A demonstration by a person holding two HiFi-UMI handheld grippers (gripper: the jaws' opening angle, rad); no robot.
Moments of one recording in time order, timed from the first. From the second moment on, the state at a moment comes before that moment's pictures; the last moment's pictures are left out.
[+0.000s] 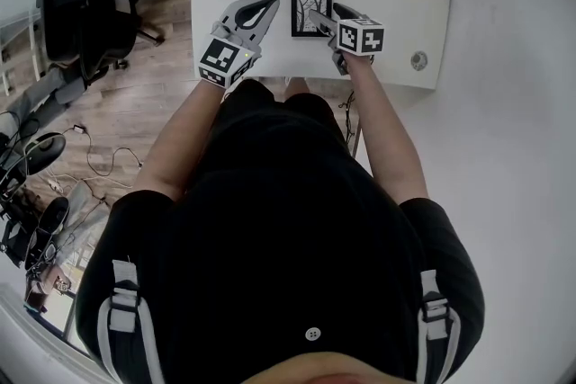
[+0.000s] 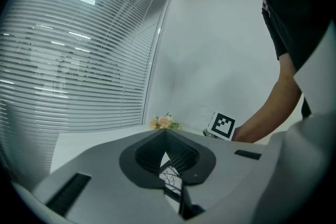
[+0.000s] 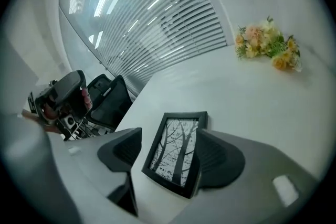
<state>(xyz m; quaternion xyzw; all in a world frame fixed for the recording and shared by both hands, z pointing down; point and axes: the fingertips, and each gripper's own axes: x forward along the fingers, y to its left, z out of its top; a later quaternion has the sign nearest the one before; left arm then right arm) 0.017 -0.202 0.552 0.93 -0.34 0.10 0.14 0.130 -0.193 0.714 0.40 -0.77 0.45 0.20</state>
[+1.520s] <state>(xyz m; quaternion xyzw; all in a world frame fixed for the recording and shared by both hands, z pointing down) 0.030 -0.167 0.429 0.97 -0.23 0.06 0.08 0.097 -0.164 0.422 0.42 -0.90 0.11 0.05</state>
